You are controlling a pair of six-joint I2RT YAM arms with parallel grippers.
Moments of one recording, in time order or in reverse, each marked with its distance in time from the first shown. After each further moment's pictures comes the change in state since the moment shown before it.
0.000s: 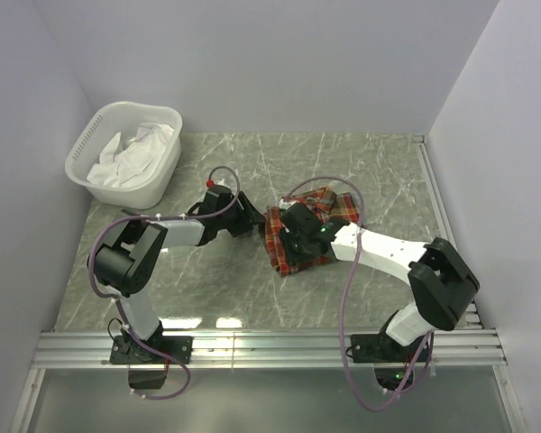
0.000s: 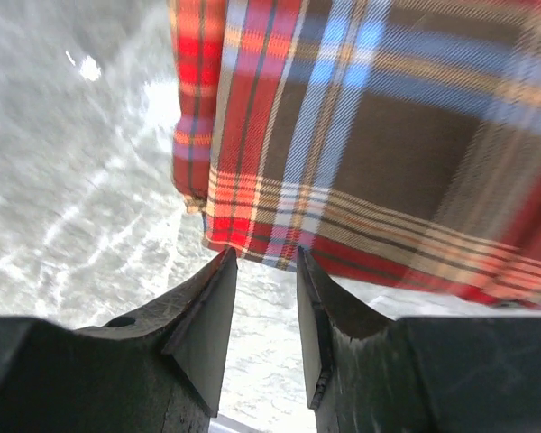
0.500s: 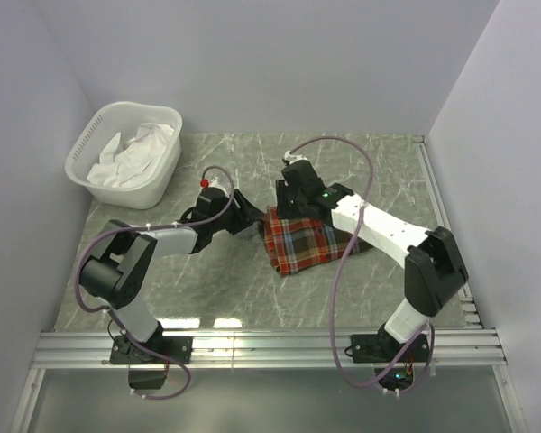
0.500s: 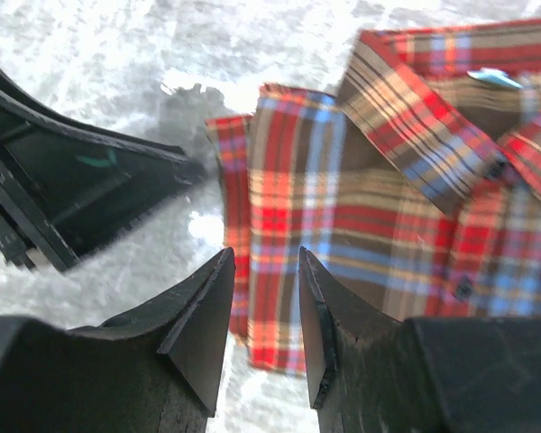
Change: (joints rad) left arm -0.004 -0.120 -0.119 0.127 -0.006 -0.033; right arm -0.122 0.059 0.296 0.033 0.064 0.022
